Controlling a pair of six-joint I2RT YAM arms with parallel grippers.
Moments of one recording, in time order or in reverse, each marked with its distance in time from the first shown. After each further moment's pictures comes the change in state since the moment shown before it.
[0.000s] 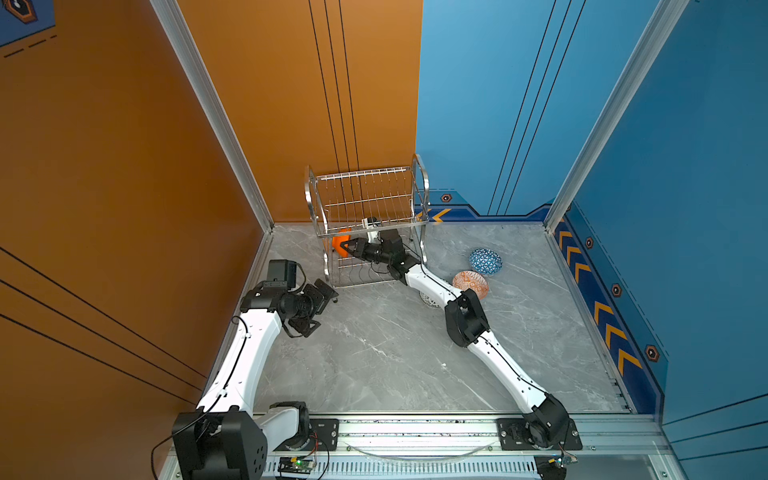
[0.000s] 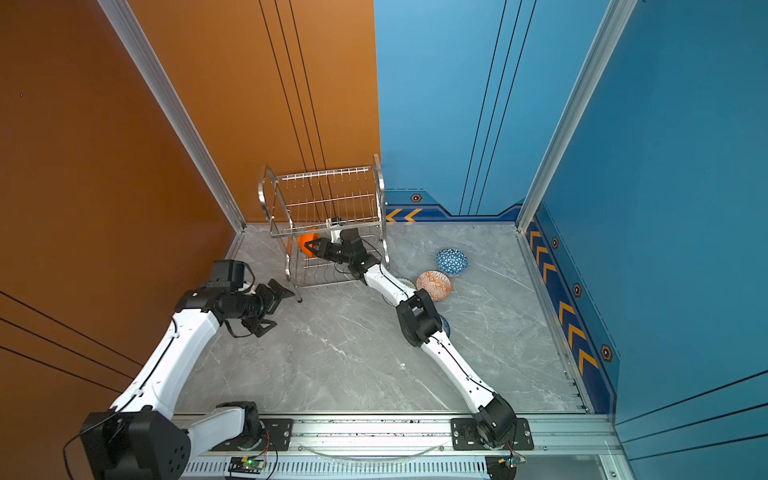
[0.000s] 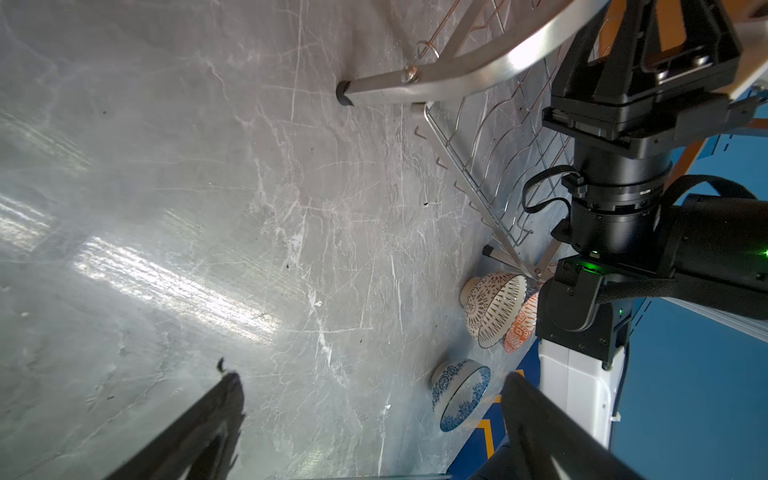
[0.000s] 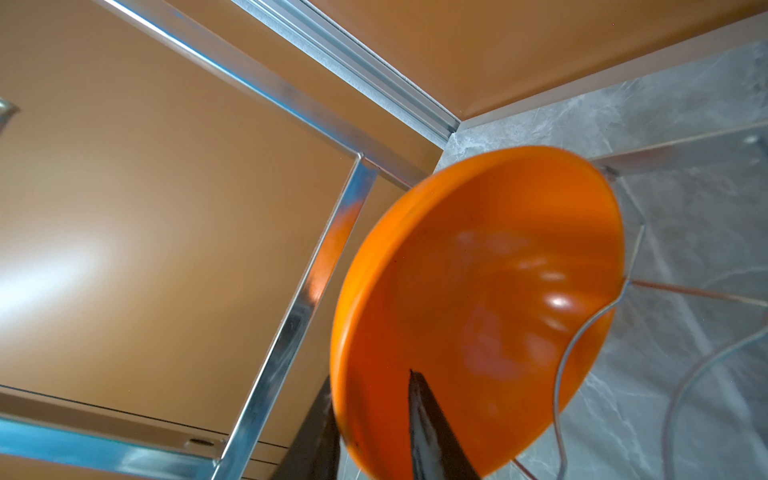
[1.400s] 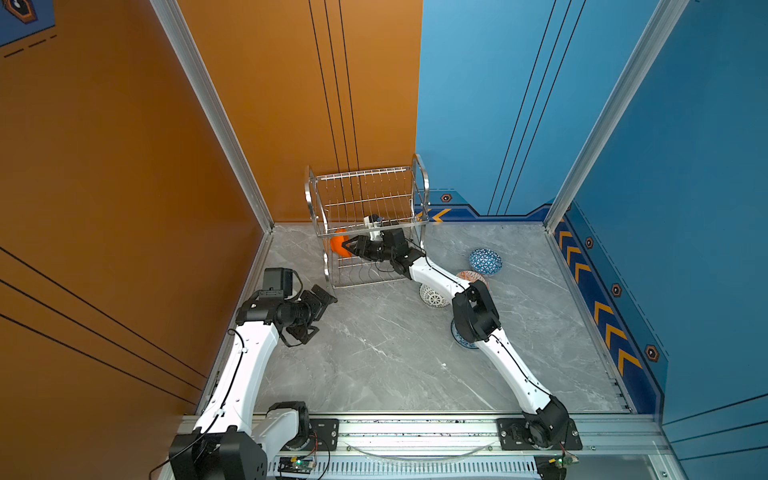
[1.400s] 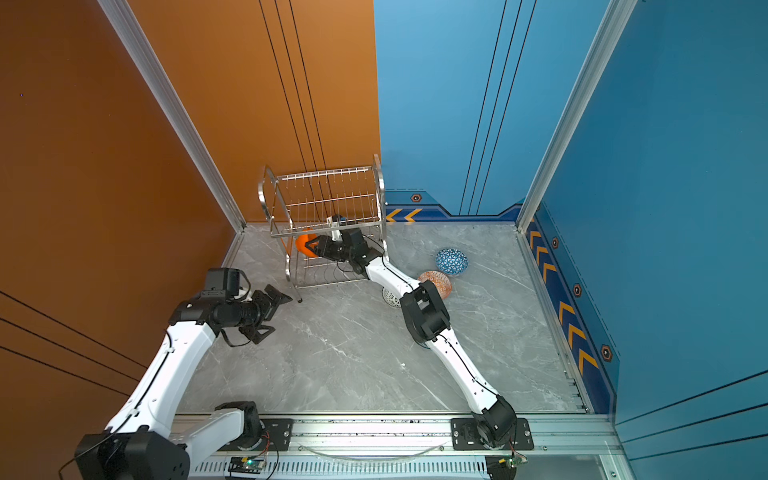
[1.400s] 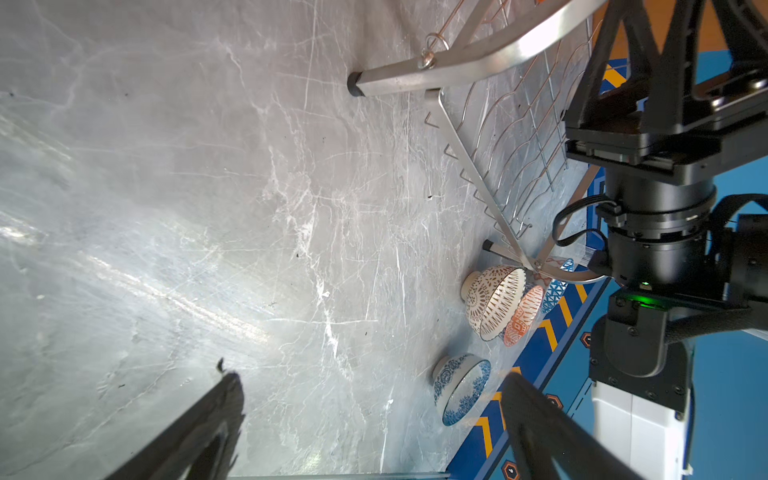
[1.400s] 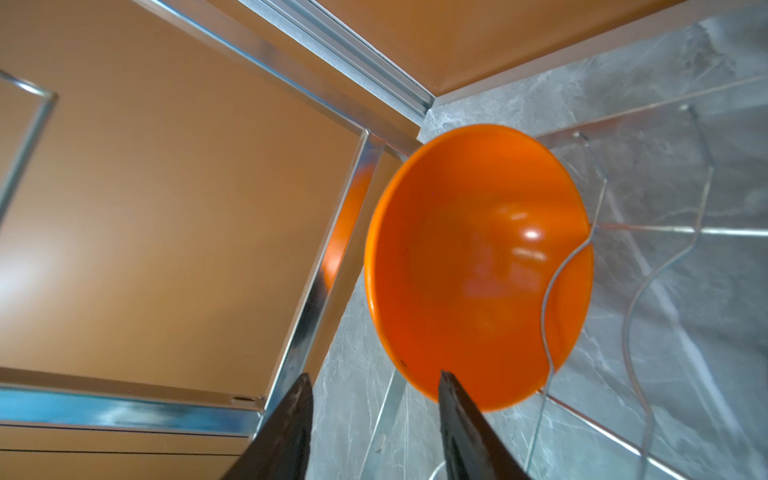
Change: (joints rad) left arm 0.018 -0.086 -0.058 -0.005 0.013 0.000; right arm 0.002 -0.250 -0.303 -0.104 0.021 -0.053
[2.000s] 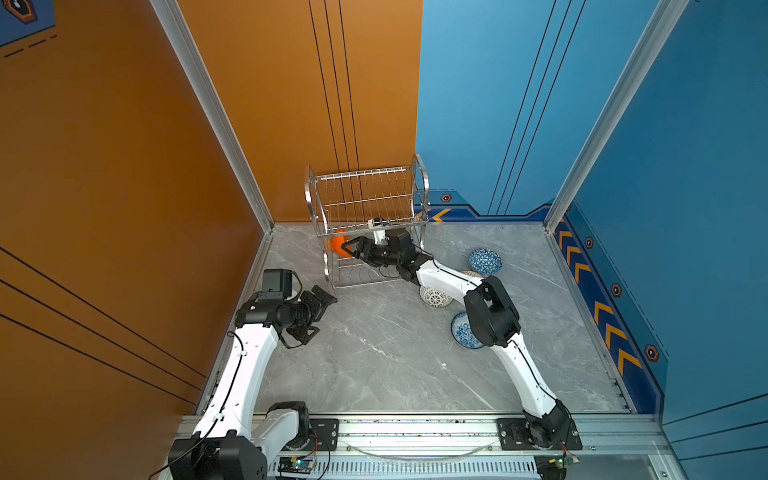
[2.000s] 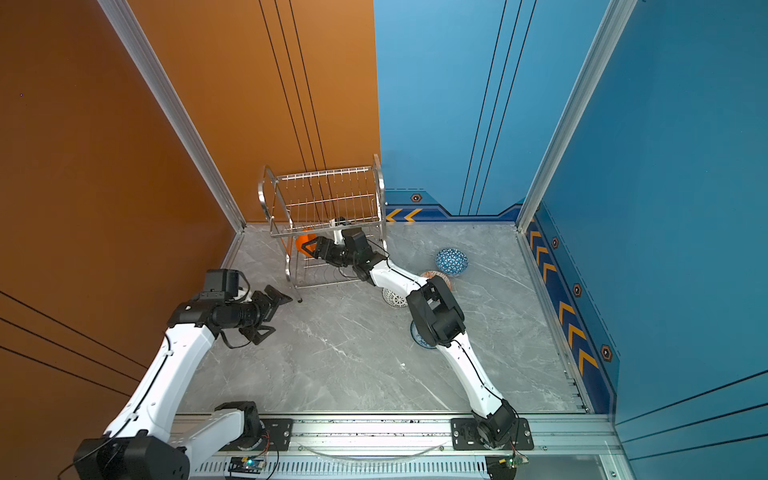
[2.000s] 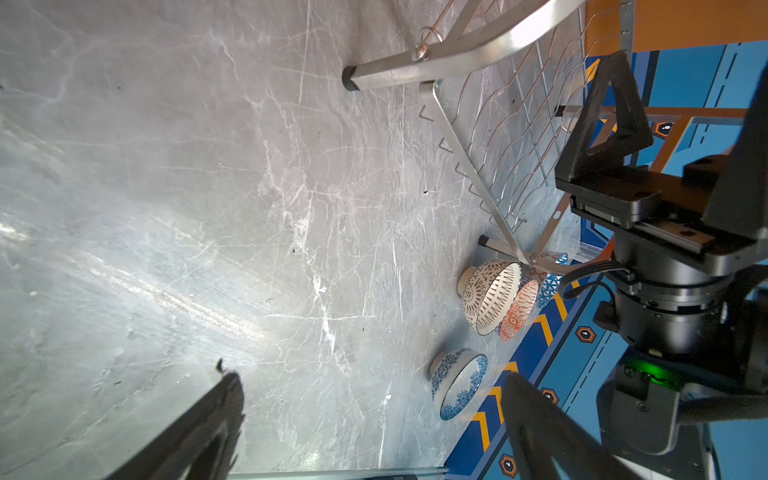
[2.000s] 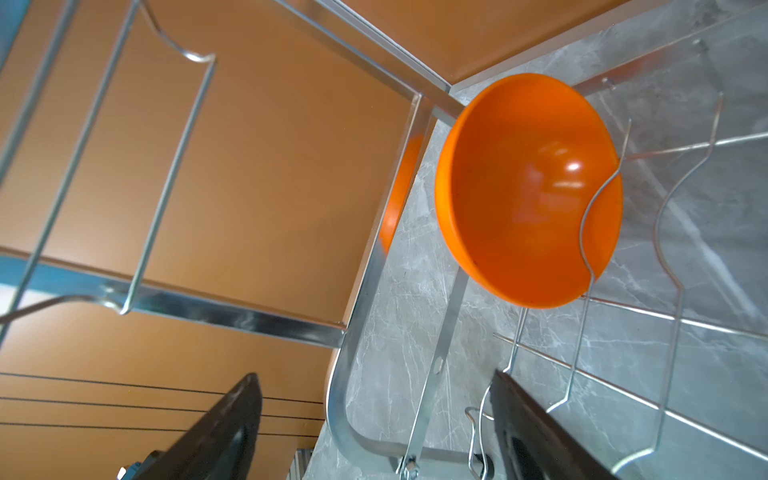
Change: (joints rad) left arm -0.001 -0.018 -0.006 0.000 0.014 0.000; right arm 0.035 -0.285 -0.423 0.175 0.033 0.057
